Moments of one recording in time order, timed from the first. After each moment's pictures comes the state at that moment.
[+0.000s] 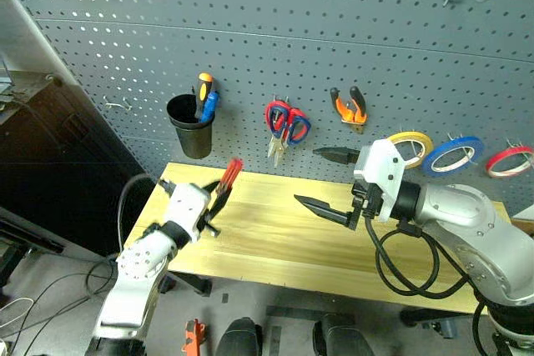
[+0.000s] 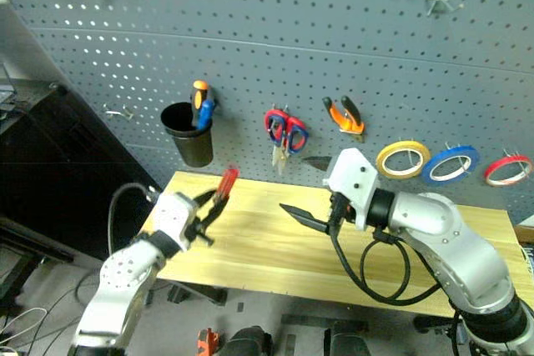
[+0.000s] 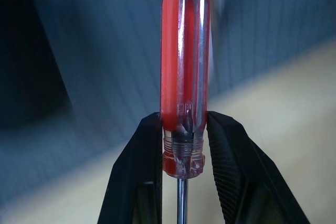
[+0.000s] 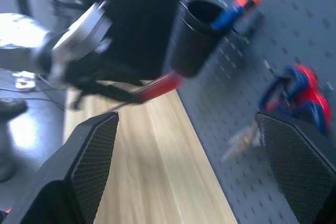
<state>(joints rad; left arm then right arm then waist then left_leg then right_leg) -0.09 0.43 0.06 -0.18 -0.11 -0.03 -0.46 -0.39 -0.66 0.10 -0.72 0.54 0.69 0.65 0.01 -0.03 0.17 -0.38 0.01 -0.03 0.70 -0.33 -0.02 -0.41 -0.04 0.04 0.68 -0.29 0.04</state>
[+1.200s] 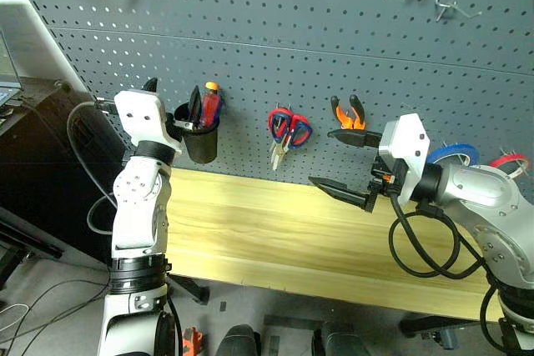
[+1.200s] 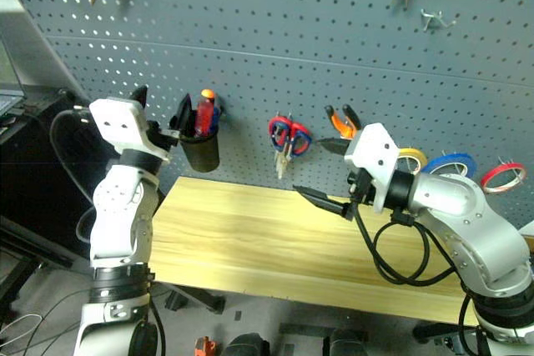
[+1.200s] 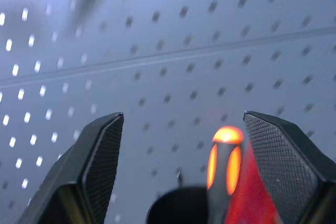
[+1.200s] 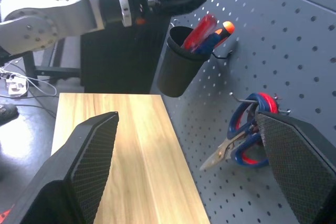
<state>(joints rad) -0.44 0.33 0.20 -0.13 -0.18 0.08 -0.24 -0.44 -0.69 0.00 -0.67 0.58 0.69 0.67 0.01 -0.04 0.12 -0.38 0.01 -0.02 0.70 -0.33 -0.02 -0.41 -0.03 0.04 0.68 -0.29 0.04</state>
